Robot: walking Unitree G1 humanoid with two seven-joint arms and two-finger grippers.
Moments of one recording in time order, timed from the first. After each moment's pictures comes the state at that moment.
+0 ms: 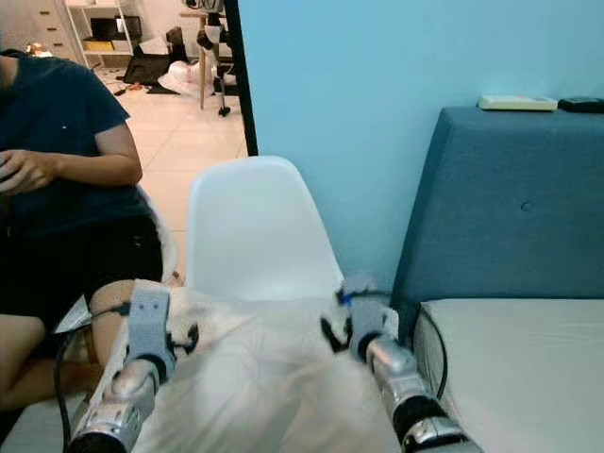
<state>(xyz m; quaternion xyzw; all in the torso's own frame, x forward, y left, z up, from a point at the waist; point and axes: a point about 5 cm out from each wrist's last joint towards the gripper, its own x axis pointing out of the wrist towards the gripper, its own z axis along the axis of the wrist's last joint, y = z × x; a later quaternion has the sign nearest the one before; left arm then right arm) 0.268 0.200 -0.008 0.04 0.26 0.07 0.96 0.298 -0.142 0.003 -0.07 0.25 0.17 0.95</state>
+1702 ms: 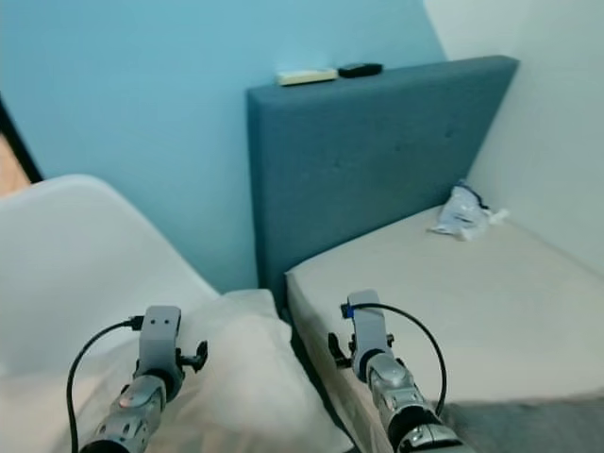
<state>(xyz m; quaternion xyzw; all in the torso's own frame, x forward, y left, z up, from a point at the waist) 0.270 0.188 -0.009 0.01 0.23 0.04 0.97 0.293 -0.152 -0.007 -0.03 0.27 0.09 0.96</state>
